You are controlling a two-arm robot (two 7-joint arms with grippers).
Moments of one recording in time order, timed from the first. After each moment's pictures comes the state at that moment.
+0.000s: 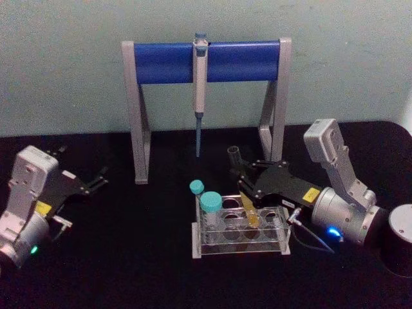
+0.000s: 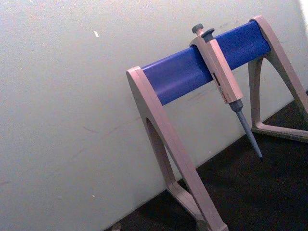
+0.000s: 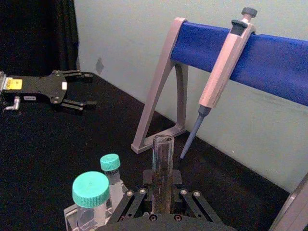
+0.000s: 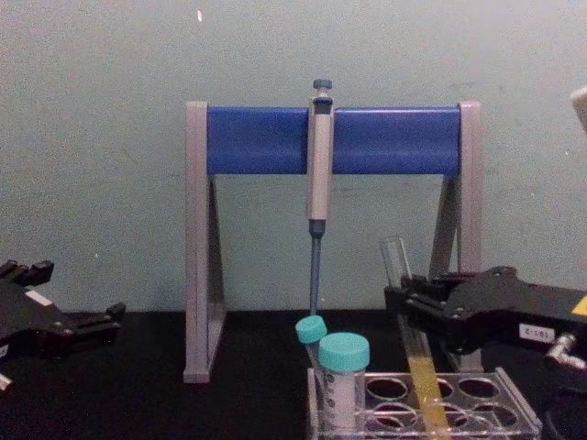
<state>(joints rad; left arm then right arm) -0.20 0.60 0.45 -1.41 -0.25 -0.12 0.03 0.30 0.44 -0.45 -1.44 0.33 0.02 0.51</state>
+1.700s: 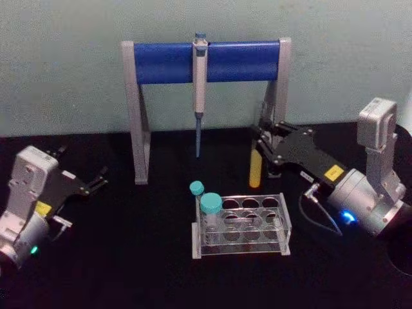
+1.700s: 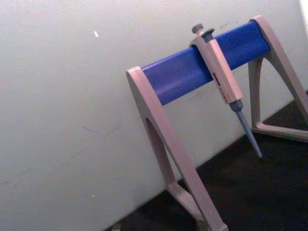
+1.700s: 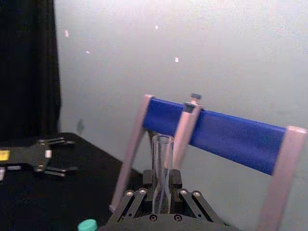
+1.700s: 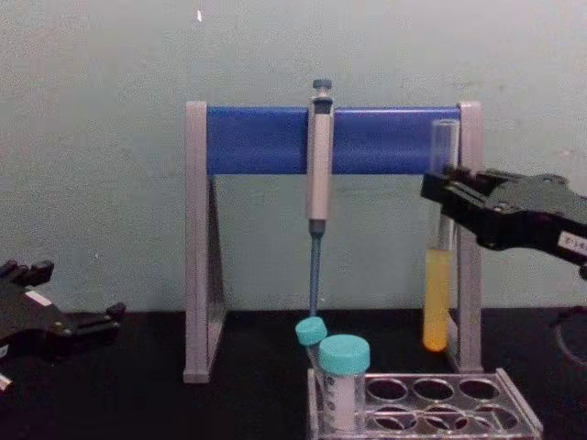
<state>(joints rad) -0.20 0.60 0.45 -1.41 -0.25 -0.12 0.03 0.24 0.40 -0.33 -1.50 0.40 -0.16 0.48</state>
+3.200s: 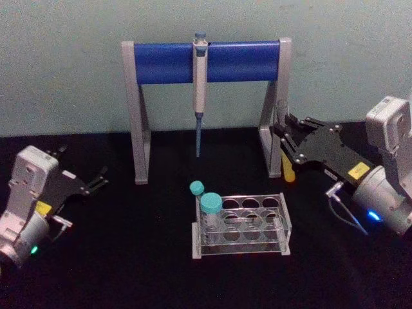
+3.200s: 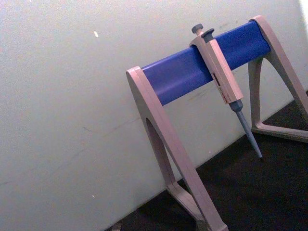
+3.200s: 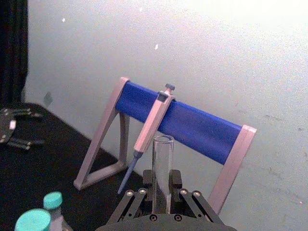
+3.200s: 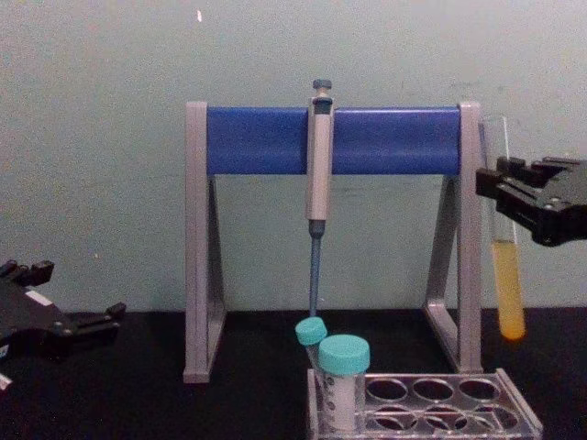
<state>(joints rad) -0.20 0.60 0.45 -1.41 -0.25 -0.12 0.03 0.18 0.52 -0.33 -1.65 0.29 -0.09 0.32</state>
